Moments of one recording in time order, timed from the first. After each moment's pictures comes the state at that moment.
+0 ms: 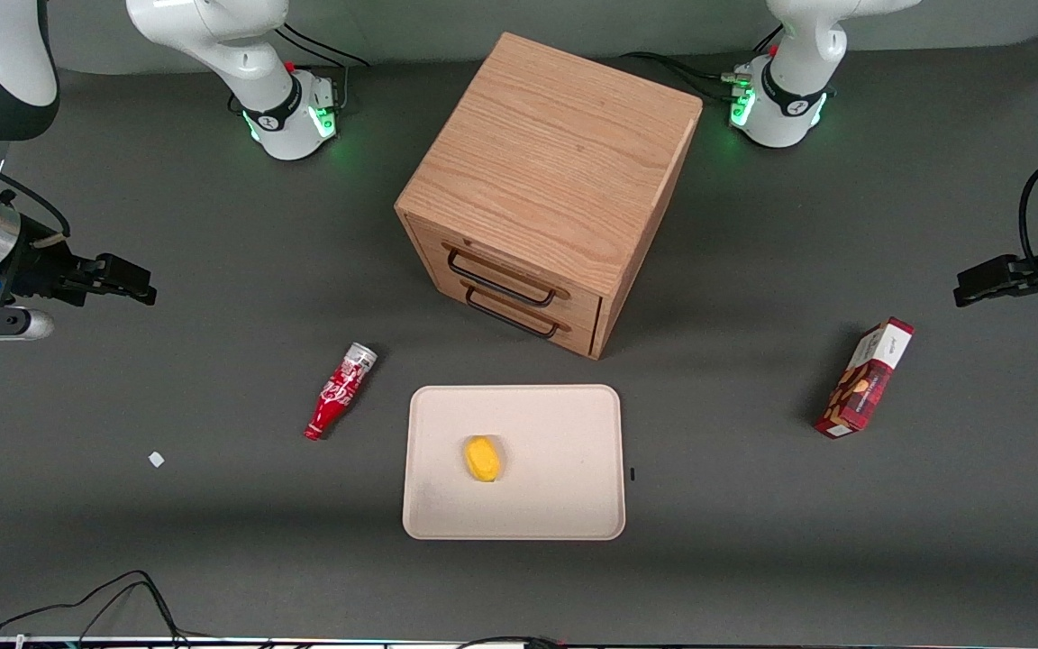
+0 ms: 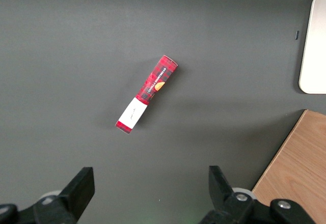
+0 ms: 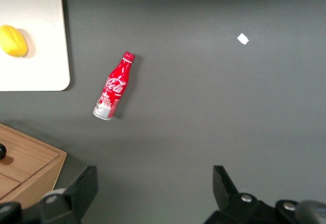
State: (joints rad) arm 0.12 0.06 -0.09 -1.61 0.03 1.63 0.06
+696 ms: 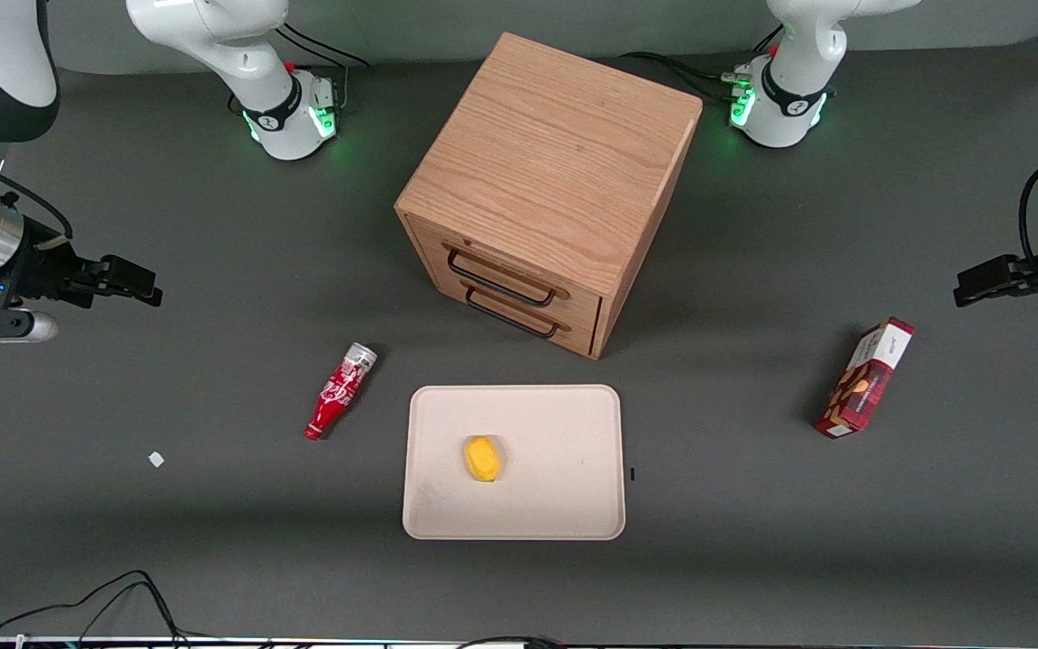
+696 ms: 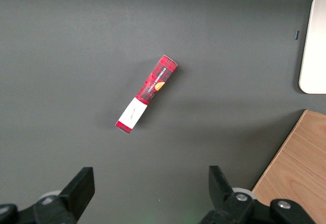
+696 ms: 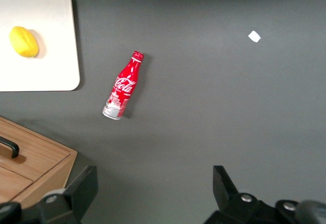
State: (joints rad) arm 0.12 0.09 -0.09 -1.61 0.08 1.63 0.07
